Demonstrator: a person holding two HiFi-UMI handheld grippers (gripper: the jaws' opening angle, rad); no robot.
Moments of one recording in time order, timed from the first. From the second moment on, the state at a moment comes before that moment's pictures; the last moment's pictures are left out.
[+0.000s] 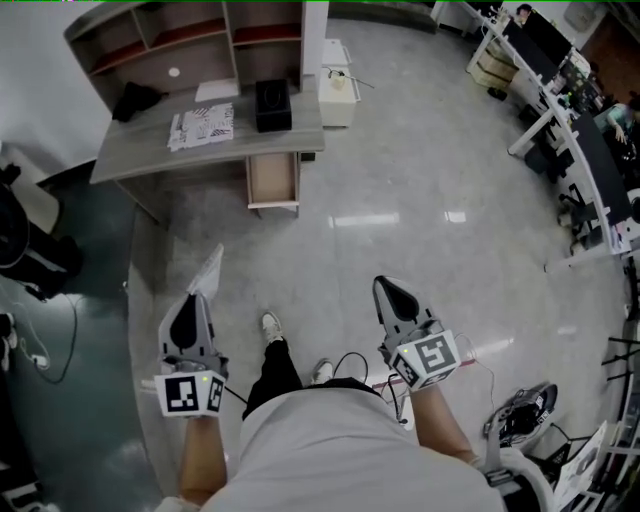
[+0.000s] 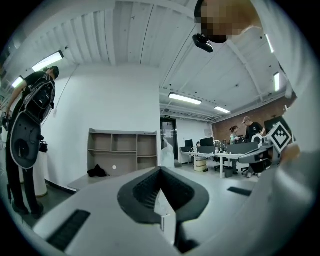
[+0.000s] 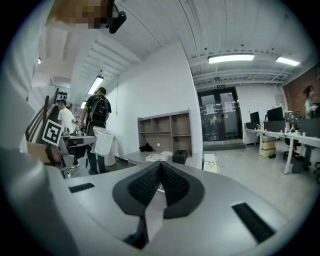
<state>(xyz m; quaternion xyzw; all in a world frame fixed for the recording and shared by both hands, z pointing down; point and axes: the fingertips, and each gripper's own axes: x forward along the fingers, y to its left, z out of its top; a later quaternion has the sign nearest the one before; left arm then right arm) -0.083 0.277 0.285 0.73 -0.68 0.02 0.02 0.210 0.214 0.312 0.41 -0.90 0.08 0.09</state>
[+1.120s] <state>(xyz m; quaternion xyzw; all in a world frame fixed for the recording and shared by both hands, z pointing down) -0.196 0.025 0.334 0.81 -0.59 0.01 0.06 0.063 0.006 0.304 0.47 -0.87 0.06 0.12</state>
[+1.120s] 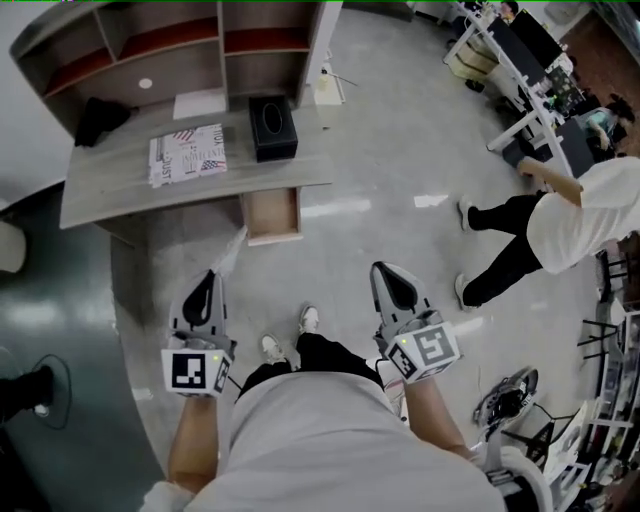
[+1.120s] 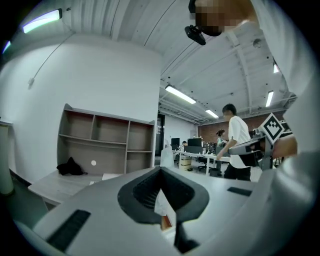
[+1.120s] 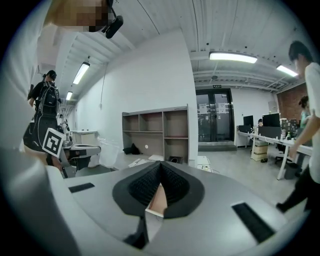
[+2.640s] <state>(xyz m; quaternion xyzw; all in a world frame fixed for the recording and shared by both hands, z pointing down) -0.132 -0.128 0.565 0.76 -0.56 0.29 0.15 0.105 -0.139 0.436 0.37 -0.90 0.18 0.15</state>
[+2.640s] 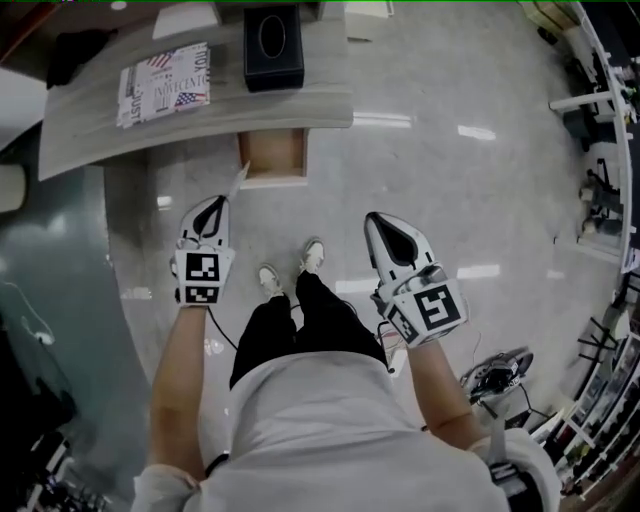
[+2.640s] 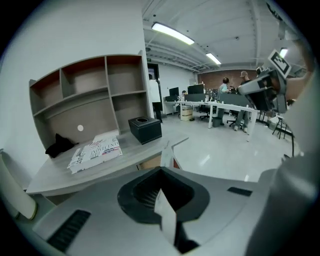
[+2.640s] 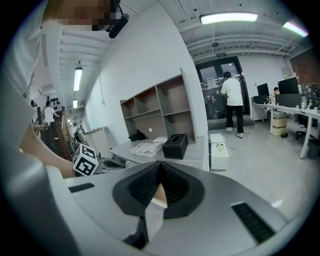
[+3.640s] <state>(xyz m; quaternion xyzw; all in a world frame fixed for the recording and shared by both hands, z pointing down) -0.116 -0.163 0.701 0.76 -0.50 0.38 0.14 0.110 -0.138 0.584 0.33 -0.89 0.25 0.20</state>
